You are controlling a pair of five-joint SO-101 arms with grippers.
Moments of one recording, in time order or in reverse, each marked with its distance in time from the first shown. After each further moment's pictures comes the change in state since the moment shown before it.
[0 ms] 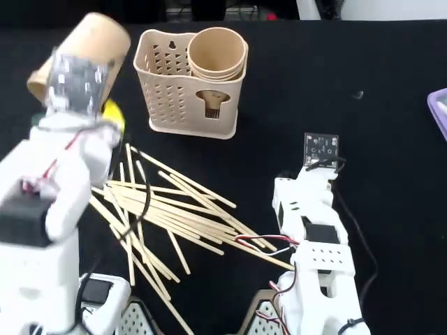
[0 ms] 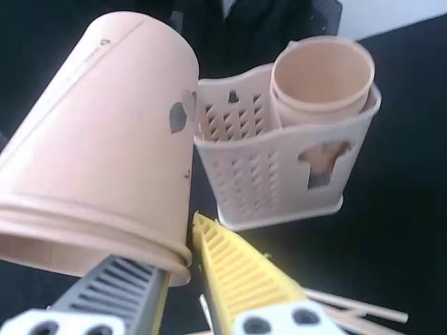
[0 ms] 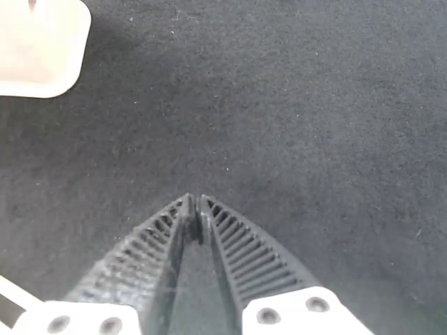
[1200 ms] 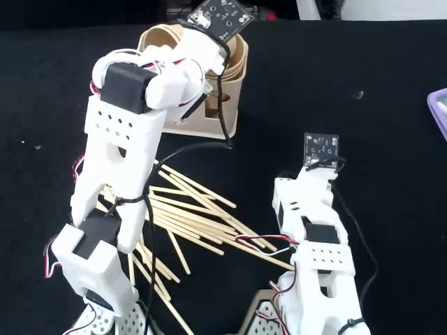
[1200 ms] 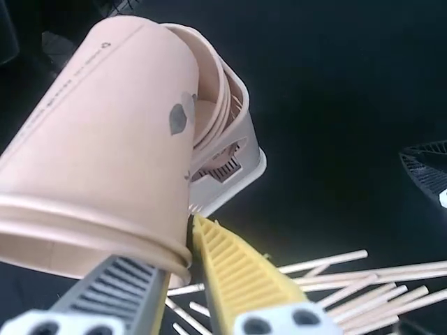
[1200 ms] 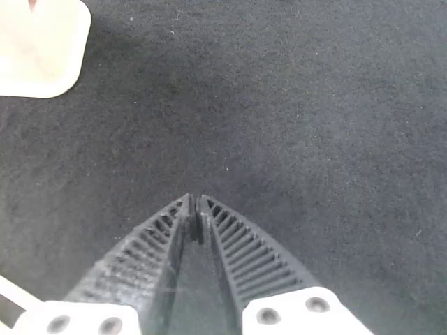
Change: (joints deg) left arm 16.2 56.6 -61.3 25.3 -12.2; right arm 0.0 0.0 0.0 0.0 0.0
